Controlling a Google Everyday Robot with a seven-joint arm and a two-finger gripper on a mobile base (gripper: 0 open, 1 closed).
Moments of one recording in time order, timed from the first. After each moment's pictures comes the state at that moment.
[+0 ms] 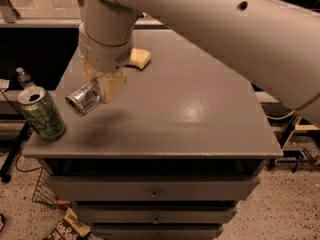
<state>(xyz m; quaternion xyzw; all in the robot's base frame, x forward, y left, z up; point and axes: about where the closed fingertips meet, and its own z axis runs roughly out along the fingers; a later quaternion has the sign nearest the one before) 0.517 0.132 0.918 -0.92 0.34 -0.02 0.19</state>
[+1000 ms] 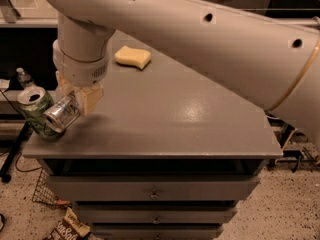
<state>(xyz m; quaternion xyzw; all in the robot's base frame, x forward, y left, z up) 0.496 0.186 0.896 -0.94 0.28 0.00 0.20</state>
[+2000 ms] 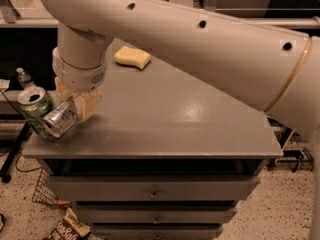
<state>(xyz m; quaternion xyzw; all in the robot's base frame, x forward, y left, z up) 0.494 0.193 0.883 -0.94 0.27 0.01 0.20</state>
